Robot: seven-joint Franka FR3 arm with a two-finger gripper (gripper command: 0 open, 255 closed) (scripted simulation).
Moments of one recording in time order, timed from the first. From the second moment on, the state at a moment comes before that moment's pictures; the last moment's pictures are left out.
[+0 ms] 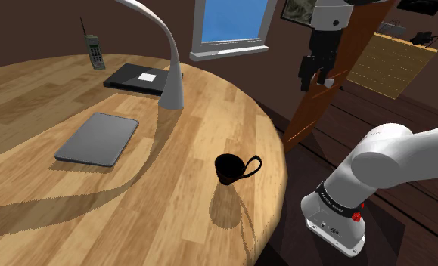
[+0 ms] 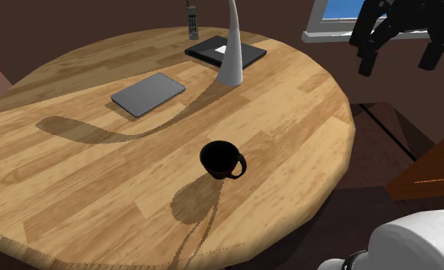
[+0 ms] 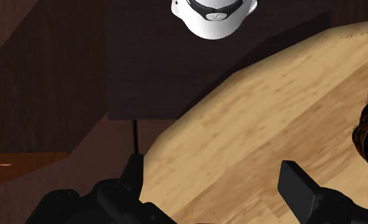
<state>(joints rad) 0.01 -0.79 0.01 -2.42 -0.08 1.42 0.09</state>
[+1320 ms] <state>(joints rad) 0.14 -0.53 0.48 -2.46 0.13 1.72 0.58</state>
